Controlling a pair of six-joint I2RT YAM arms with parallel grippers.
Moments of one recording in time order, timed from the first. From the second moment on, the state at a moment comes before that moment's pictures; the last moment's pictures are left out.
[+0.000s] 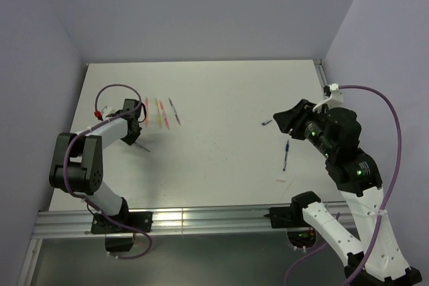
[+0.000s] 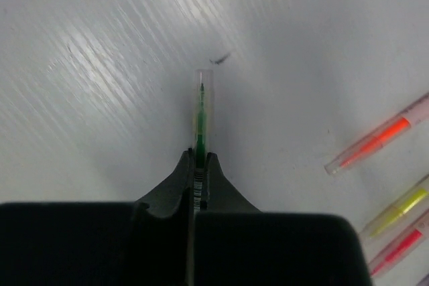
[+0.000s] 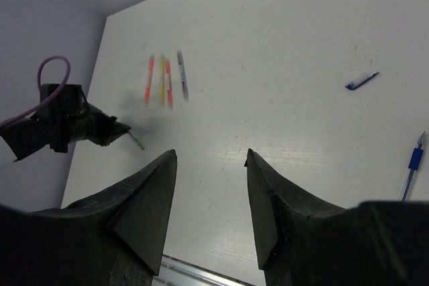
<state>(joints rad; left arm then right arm) -0.12 1.61 0.86 -0.45 -0.50 -1.11 0.28 0.67 1.10 -0.75 -0.07 0.59</state>
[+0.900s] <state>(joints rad) -0.60 1.43 1.09 -0.37 -0.05 -0.84 0.29 0.69 0.95 -0.56 -0.21 0.54</state>
